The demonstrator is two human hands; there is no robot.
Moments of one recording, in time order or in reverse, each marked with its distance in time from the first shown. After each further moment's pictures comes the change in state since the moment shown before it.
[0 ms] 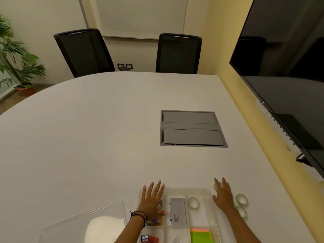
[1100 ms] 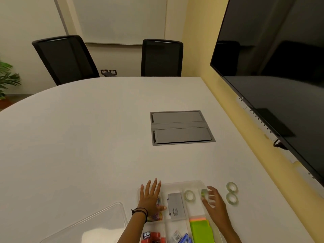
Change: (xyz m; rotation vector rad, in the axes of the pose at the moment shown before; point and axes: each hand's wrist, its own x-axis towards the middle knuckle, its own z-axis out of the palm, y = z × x) left_hand 0.000 -0.002 0.003 -0.083 0.030 0.024; right_hand -0.106 -0.026 0.014 0.888 0.237 -0.027
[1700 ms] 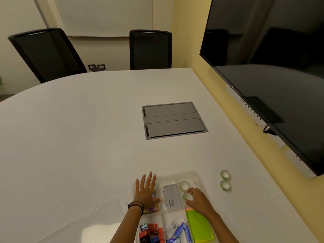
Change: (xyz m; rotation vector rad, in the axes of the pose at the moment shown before) left_hand -0.002 0.001 -0.004 0.021 -0.051 0.108; right_hand -0.002 0.010 0.031 -0.434 -0.344 0.078
